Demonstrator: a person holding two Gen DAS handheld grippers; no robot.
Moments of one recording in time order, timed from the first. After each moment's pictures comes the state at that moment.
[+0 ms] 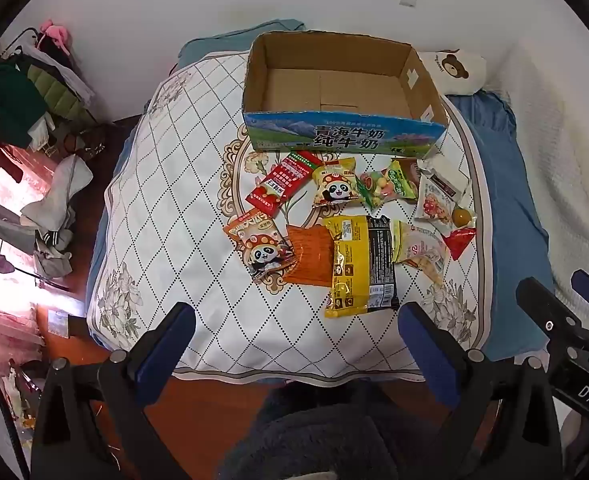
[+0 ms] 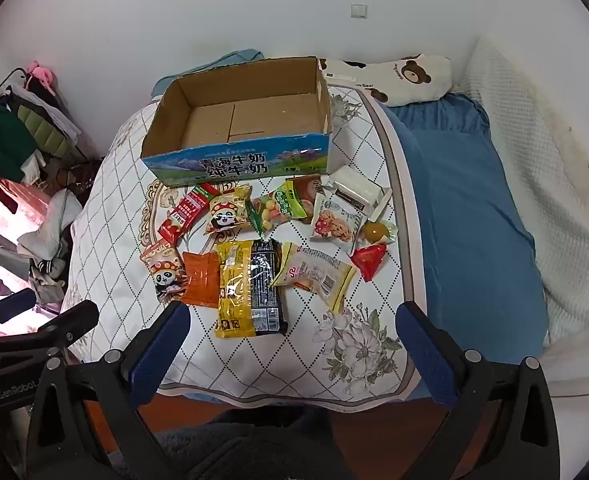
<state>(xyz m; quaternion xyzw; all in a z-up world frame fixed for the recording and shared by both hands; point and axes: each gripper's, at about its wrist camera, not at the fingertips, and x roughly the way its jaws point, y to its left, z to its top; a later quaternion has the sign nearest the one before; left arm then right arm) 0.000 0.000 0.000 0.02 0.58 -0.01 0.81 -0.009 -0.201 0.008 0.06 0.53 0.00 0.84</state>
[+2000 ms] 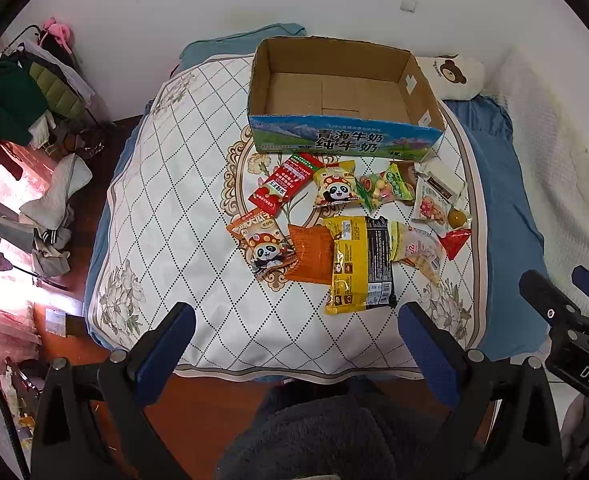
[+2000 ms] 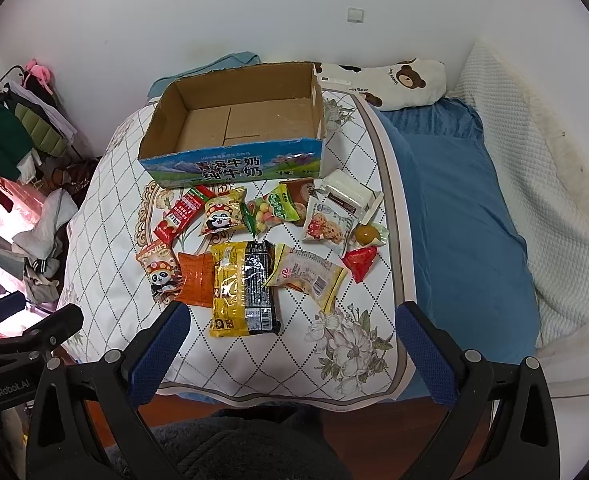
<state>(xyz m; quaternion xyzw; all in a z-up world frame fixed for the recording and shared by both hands) -0.007 0.006 0.012 0.00 0.57 -0.01 0.82 -0.014 -0.202 0.020 0.04 0.53 -0.02 0.85</state>
